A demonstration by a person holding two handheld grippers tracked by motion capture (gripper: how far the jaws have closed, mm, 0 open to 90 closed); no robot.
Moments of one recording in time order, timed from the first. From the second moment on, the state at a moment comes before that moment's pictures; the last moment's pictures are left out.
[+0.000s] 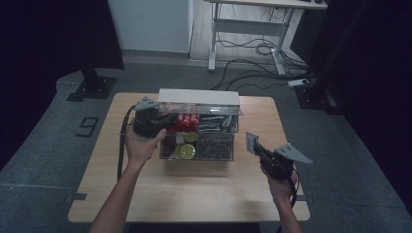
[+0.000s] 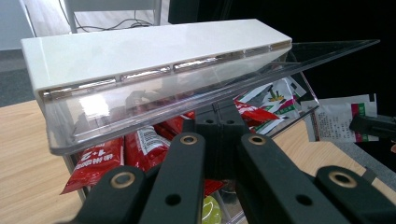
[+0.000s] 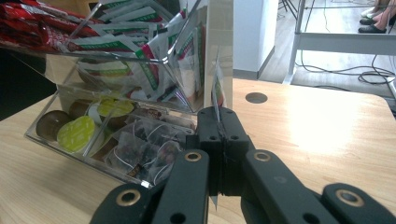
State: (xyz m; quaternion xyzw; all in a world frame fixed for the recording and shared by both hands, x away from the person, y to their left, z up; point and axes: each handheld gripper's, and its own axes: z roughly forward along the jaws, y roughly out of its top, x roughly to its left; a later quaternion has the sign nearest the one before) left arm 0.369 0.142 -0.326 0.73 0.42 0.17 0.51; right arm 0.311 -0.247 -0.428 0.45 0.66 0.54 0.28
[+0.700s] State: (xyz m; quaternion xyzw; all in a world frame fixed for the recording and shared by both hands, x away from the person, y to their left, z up) left arm 0.368 0.142 -0.326 0.73 0.42 0.17 0.51; right arm 0.320 -0.254 -0.465 0.48 0.66 0.52 0.25
